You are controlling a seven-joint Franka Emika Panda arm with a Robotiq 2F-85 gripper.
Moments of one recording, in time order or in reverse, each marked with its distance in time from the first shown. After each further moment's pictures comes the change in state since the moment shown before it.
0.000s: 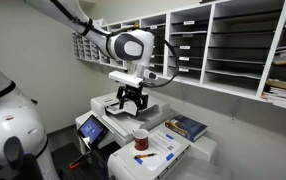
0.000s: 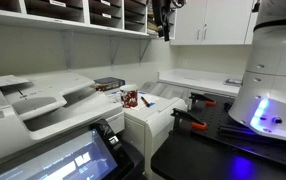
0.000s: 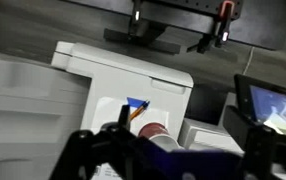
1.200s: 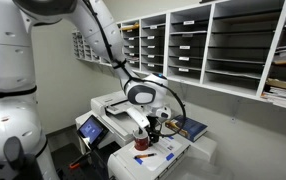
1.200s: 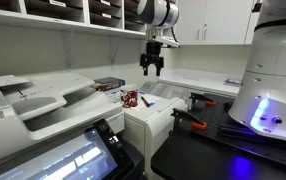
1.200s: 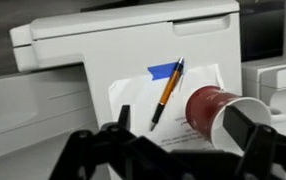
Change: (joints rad) arm -0.078 0.516 0.002 0.012 0.296 0.589 0.097
